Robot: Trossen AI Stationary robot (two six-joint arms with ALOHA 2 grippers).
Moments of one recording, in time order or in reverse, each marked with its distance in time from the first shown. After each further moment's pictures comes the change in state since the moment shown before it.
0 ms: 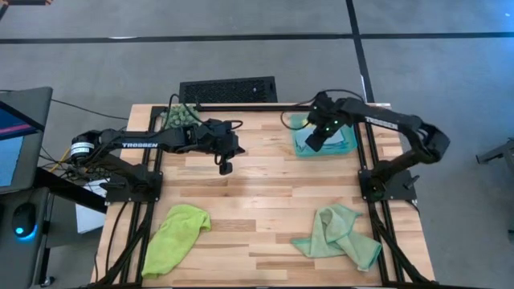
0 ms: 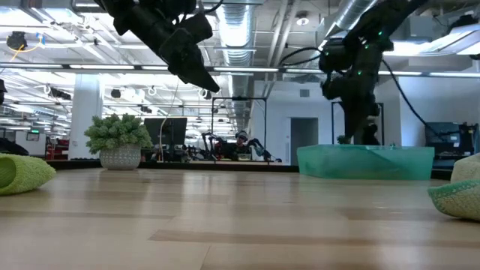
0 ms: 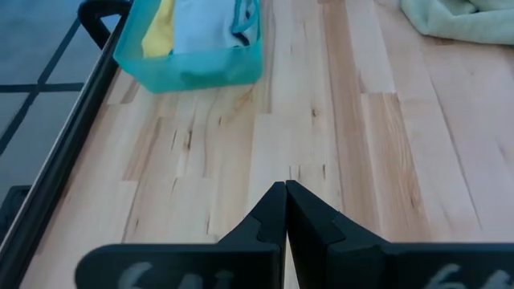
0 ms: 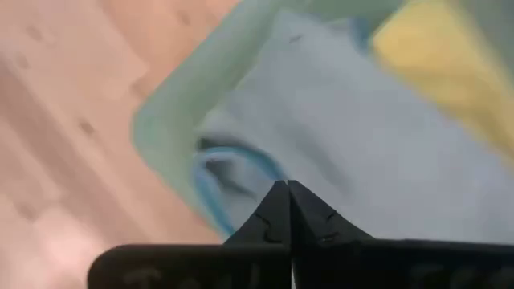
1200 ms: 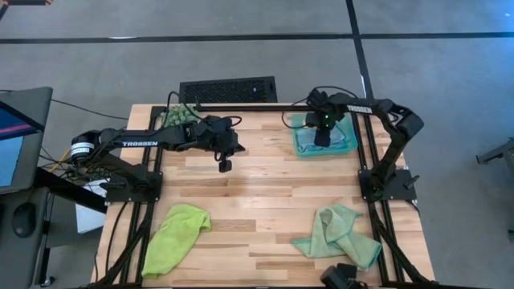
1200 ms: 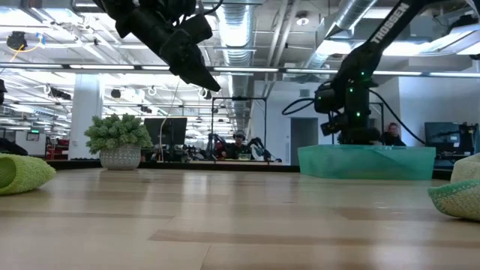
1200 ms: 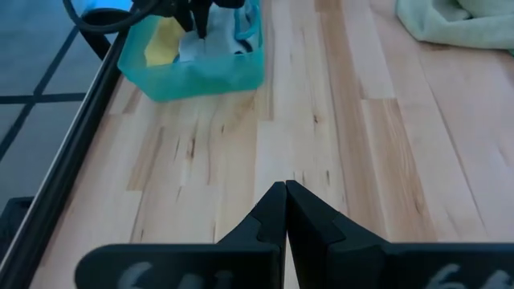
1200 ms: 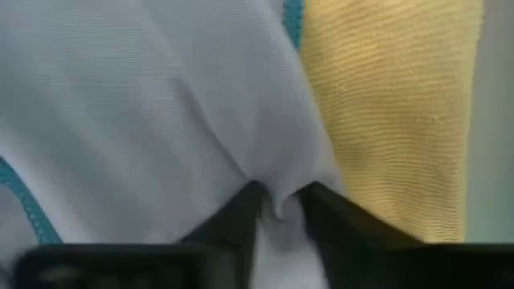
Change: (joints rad) left arm 0.039 0.000 0.000 0.019 0.051 0.038; right arm -0.162 0.320 0.035 0.089 0.153 -0.637
